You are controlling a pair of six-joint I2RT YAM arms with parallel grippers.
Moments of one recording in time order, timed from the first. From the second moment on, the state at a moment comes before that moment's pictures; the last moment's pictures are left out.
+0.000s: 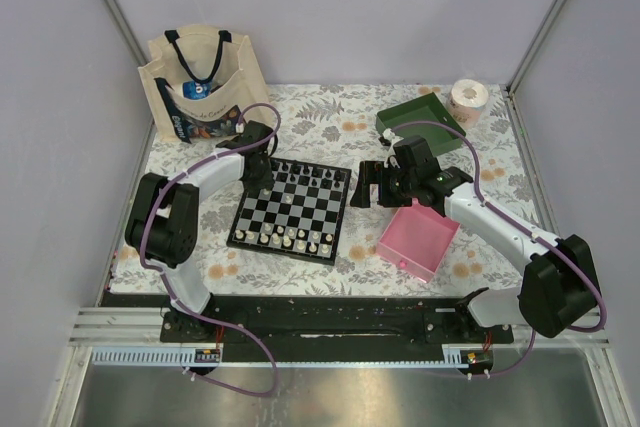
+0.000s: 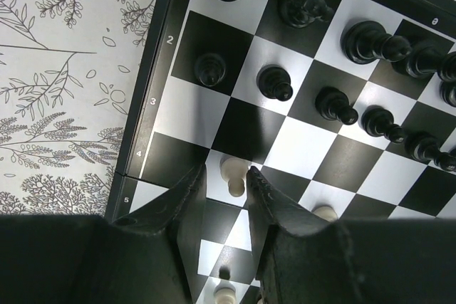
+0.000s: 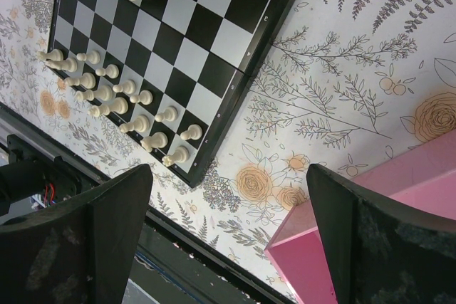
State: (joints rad) left arm -0.33 1.77 1.17 -0.54 -0.16 -0.50; right arm 0.53 1.35 0.98 -0.44 -0.26 0.48
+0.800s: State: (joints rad) left arm -0.35 1.64 1.09 -0.53 -0.16 -0.50; right arm 0.53 1.35 0.98 -0.44 -0.26 0.48
